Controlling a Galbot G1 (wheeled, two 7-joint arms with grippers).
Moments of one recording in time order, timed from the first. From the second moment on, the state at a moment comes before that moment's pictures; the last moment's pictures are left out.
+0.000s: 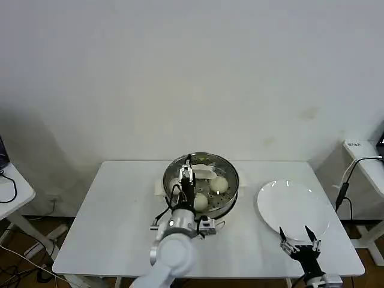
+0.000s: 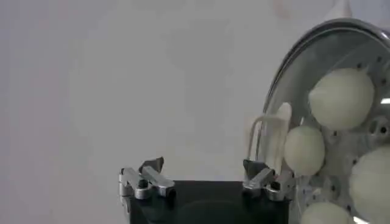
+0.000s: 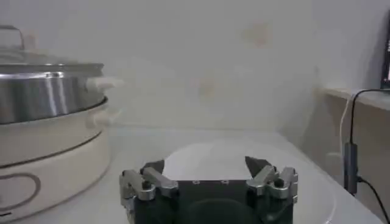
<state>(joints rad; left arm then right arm) 1.01 -1.42 0.08 -1.94 1.43 0.56 0.27 -1.61 1.45 0.84 1.86 0.19 0.07 -0.24</state>
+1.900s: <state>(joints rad) 1.68 -1.36 -0.55 -2.18 0.17 0.29 0.08 -1.68 1.27 0.80 1.98 0.37 -0.08 -0.16</state>
